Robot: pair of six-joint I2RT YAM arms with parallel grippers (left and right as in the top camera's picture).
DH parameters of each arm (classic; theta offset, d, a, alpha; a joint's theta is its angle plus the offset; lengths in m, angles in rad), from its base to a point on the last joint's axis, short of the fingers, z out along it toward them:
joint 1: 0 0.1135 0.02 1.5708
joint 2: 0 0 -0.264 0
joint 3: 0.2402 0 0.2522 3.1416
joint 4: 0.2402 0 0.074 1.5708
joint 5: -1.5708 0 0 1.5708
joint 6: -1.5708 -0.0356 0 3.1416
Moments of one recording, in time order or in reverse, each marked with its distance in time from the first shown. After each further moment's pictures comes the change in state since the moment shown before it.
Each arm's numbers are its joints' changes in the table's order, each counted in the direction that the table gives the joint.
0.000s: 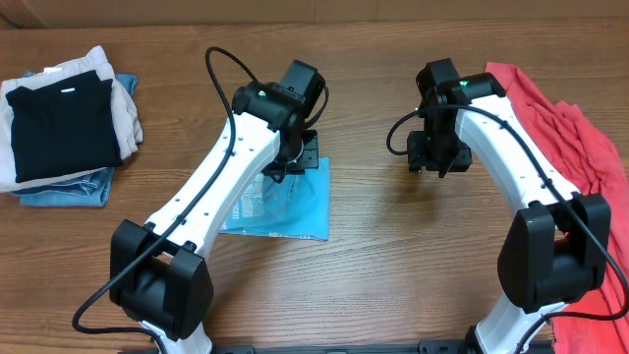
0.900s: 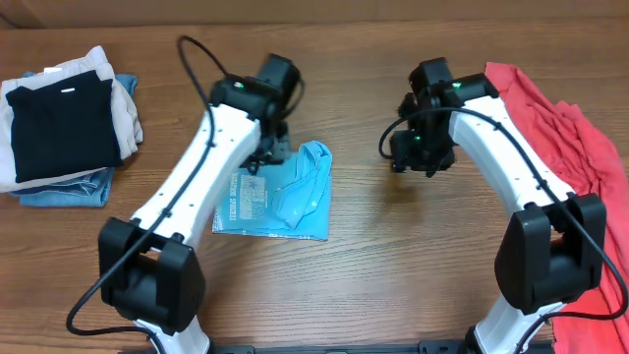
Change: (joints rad) left arm 0.121 -0.002 -0.001 0.024 0.177 -0.005; right arm 0.042 0.000 0.000 -0.063 0.217 0.099
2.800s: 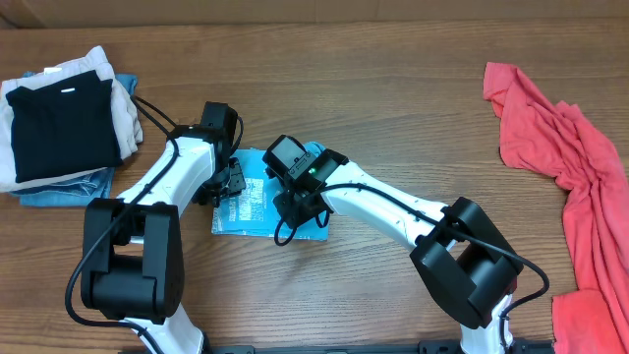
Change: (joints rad) left arm 0.230 -0.008 -0.478 -0.395 -0.011 -0.053; right arm 0.565 -0.134 -0.092 -0.412 -0.062 -0.126
